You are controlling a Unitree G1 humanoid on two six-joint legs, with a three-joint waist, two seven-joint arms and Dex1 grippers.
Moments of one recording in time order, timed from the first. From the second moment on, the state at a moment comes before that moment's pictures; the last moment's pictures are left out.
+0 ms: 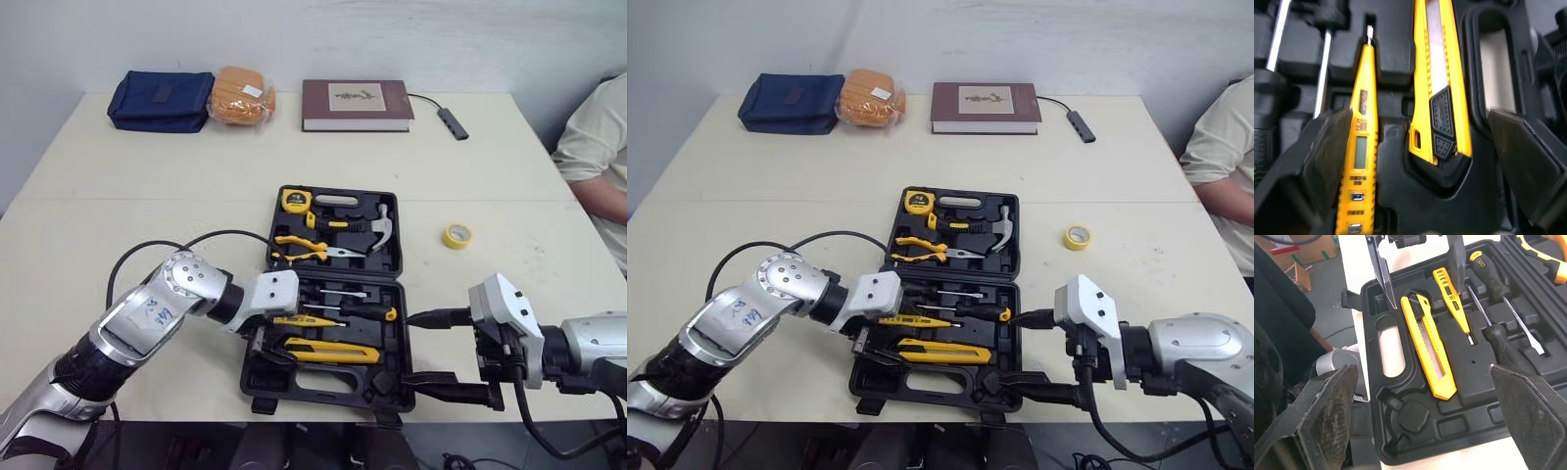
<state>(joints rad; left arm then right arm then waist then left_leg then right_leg) -0.52 0.75 -0.36 -0.39 -0.33 0.66 -1.13 0.08 -1.05 -0.29 -0.76 0.92 0.80 0.96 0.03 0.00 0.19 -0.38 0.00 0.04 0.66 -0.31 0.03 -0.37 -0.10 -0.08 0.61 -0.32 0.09</state>
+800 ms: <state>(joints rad) -0.34 0.60 -0.35 -0.17 -0.30 0.26 -1.23 0.03 -1.03 -0.28 -0.77 0.97 0.81 0.92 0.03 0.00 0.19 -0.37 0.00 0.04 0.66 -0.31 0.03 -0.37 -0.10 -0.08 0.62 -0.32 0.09</state>
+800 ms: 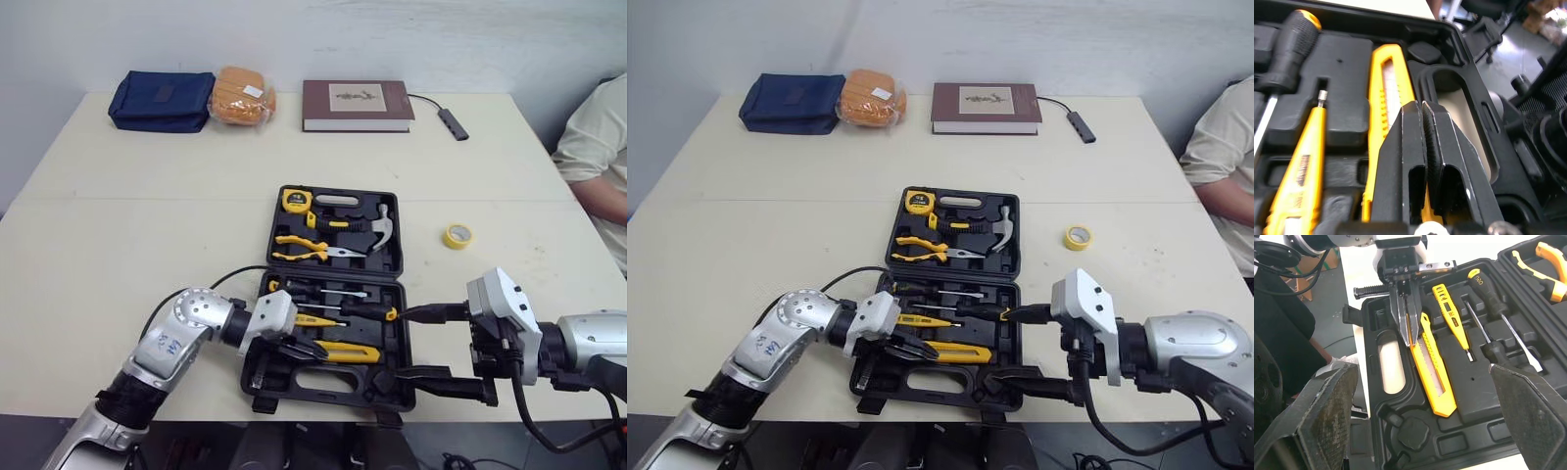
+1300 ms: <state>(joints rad) -0.37 0.66 -0.43 -0.20 -0.18 0.24 -1.17 0.02 -1.04 -0.28 -0.78 1.00 0.83 0.90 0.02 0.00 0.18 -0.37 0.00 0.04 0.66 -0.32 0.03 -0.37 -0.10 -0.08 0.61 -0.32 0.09</state>
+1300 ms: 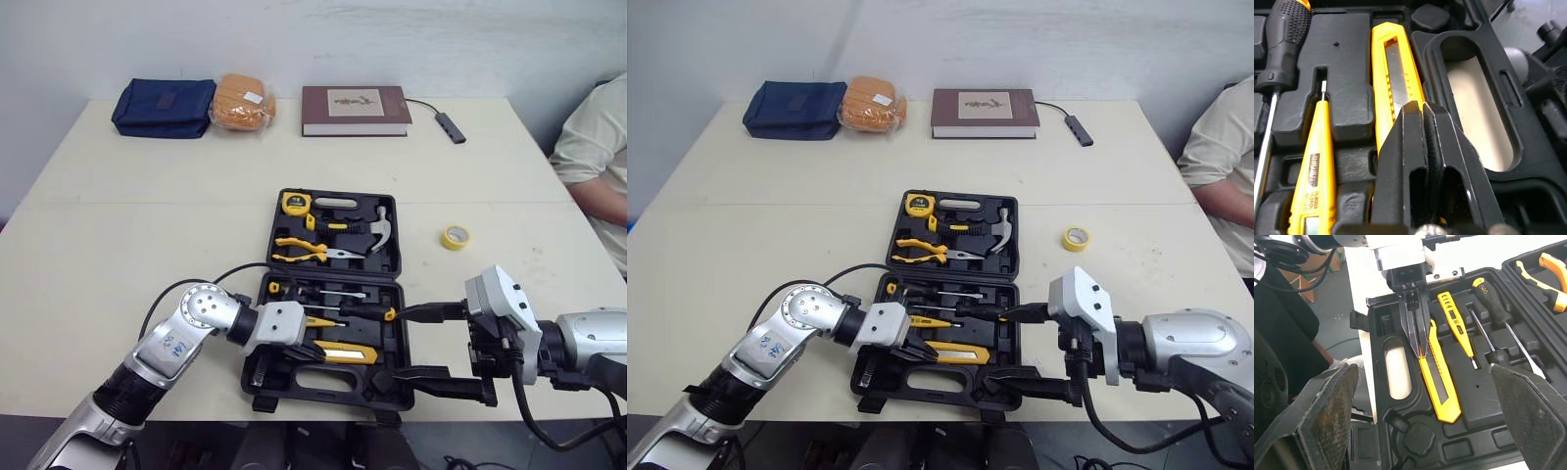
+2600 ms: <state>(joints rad) 0.02 0.89 0.51 -0.12 -0.55 0.53 -0.97 0.28 -0.99 -0.78 -0.11 0.56 0.54 1.01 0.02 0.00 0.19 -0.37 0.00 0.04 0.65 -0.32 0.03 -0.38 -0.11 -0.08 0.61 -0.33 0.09</state>
